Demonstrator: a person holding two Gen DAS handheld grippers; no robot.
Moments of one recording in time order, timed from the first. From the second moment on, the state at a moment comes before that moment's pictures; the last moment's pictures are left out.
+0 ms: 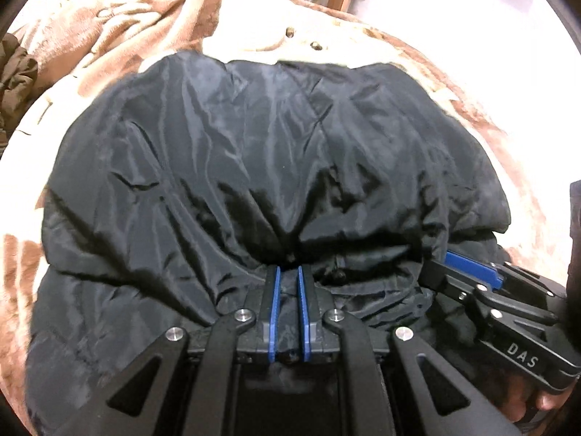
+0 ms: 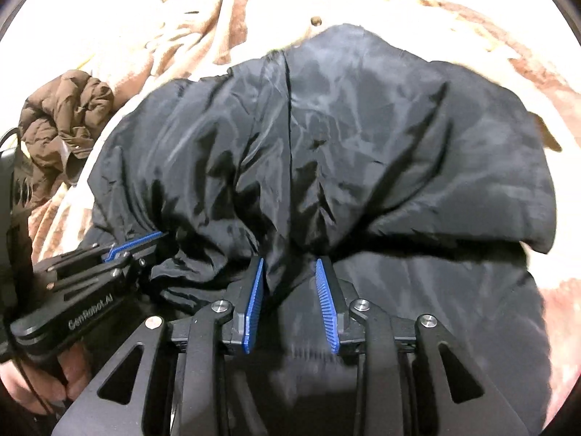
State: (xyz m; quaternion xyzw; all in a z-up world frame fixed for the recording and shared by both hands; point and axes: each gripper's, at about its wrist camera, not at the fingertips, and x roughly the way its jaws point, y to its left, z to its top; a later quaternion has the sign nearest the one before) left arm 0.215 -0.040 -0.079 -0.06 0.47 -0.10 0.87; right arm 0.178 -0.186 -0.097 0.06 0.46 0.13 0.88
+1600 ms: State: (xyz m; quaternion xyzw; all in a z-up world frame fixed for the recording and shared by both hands) left arm 0.040 0.136 -0.072 -0.11 0.45 0.05 0.88; right arm 0.013 -0.346 -0.098 0.15 0.45 0.01 0.88
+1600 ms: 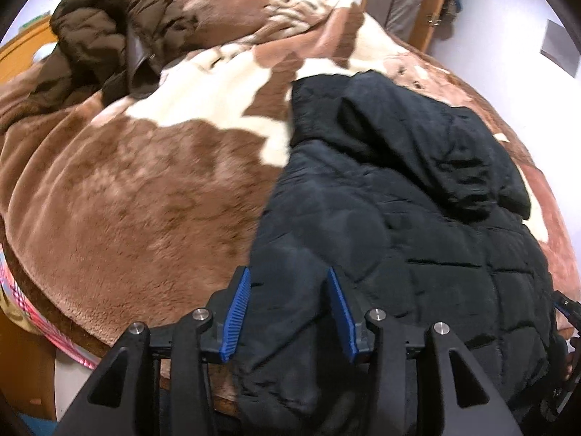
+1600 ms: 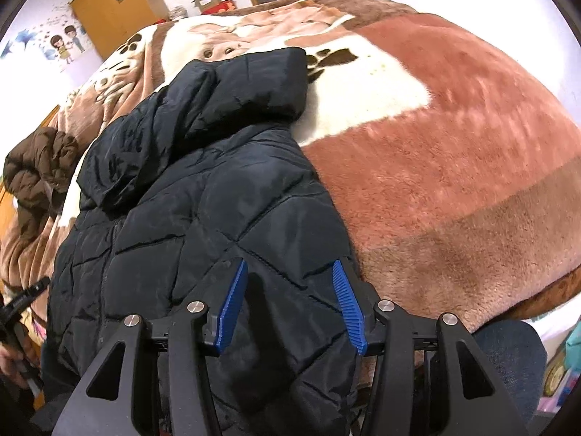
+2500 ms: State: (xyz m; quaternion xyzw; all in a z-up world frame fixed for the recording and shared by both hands) left arm 0.019 0.133 -0.104 -0.16 0.50 0.00 0.85; right arm 0.004 -0.353 -0.128 0.22 0.54 0.05 0.81
